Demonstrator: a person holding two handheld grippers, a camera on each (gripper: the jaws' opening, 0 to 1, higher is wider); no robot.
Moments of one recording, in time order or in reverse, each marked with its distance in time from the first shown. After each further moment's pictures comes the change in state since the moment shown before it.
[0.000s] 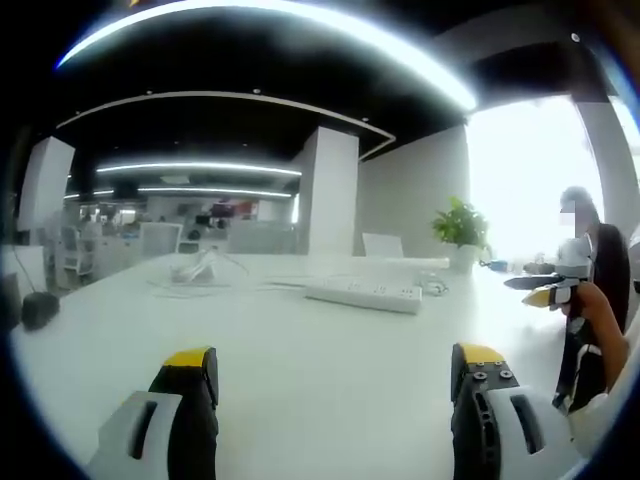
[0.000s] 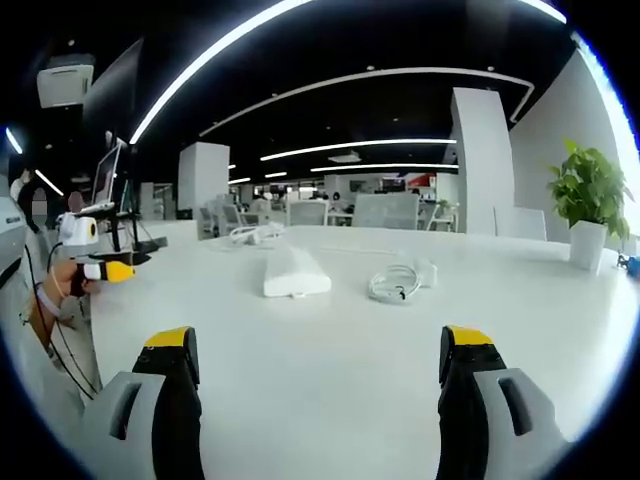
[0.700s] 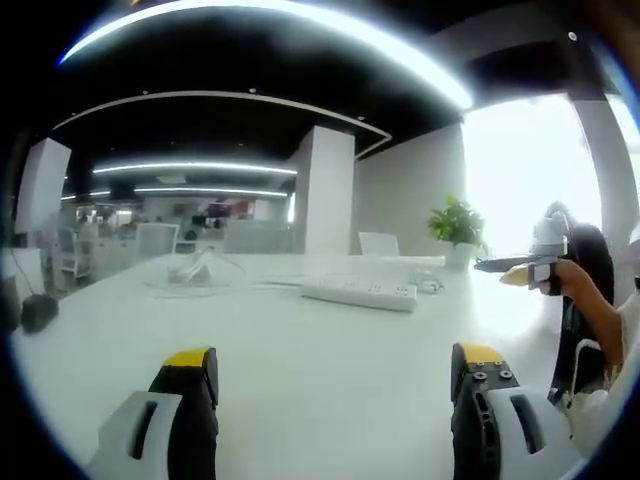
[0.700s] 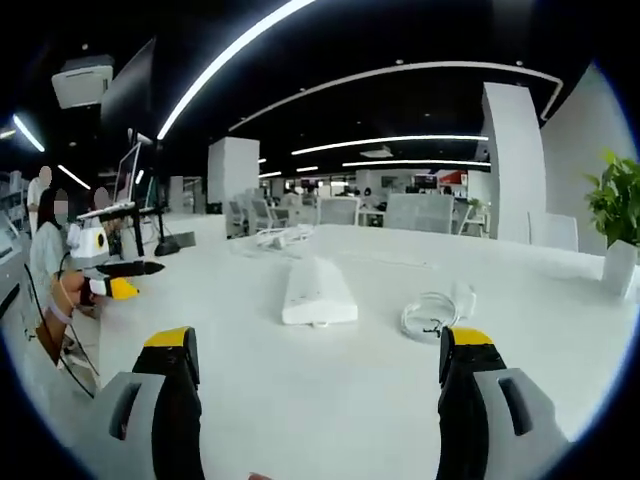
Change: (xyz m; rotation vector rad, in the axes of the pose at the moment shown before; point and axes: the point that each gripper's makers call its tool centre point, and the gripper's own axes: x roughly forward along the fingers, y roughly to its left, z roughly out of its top) left arm -0.004 -0.004 -0.001 0.010 0.006 -0.015; right arm 0.051 0.018 0.027 -0.030 0.029 0.155
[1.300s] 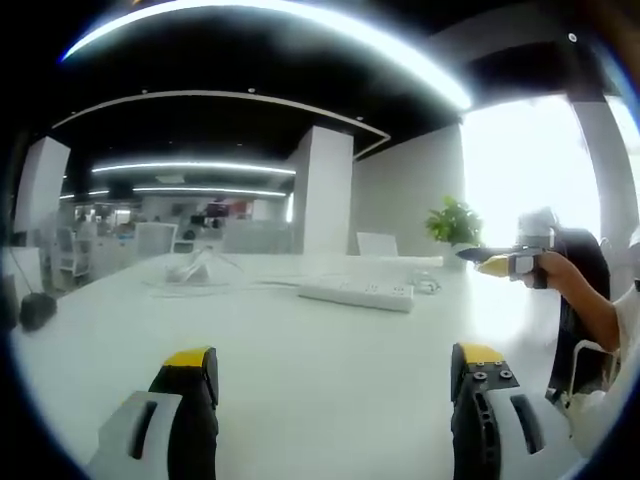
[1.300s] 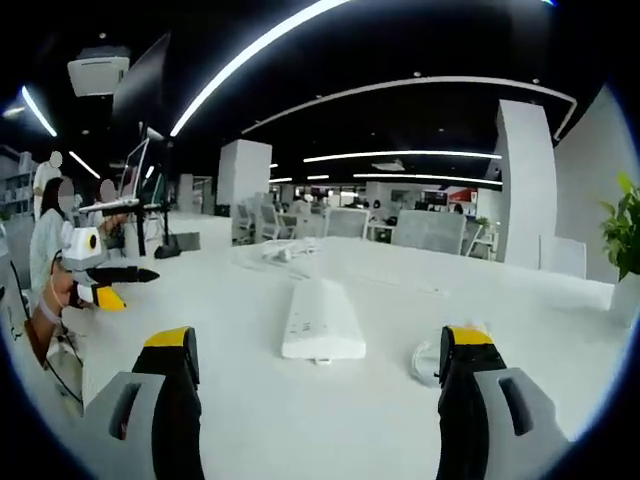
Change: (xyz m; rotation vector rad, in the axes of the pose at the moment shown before) left arm 0.000 -0.004 -0.001 -0.004 0.001 -0.008; right arm 0.030 0.004 0.024 -0.073 -0.044 0.016
